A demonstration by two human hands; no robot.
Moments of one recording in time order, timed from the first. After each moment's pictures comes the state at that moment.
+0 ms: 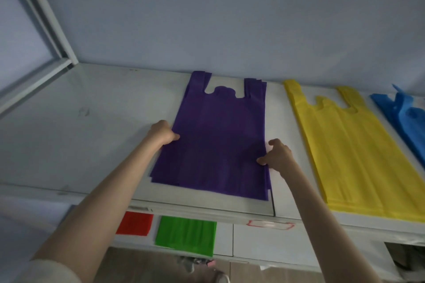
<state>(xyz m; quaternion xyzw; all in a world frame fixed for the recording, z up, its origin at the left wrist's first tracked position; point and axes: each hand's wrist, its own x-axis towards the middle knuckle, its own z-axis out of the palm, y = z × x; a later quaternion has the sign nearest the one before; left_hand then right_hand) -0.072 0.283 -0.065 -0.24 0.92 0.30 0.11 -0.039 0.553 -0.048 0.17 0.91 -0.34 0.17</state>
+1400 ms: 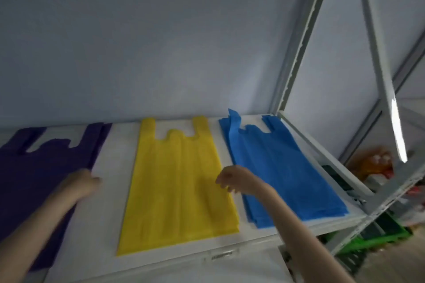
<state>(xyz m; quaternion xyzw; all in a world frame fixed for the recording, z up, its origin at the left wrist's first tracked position) -0.127 0.565 -0.072 -0.14 0.96 0.20 0.15 -0.027 0.919 -0.010 0.02 0.93 -0.33 0.17</state>
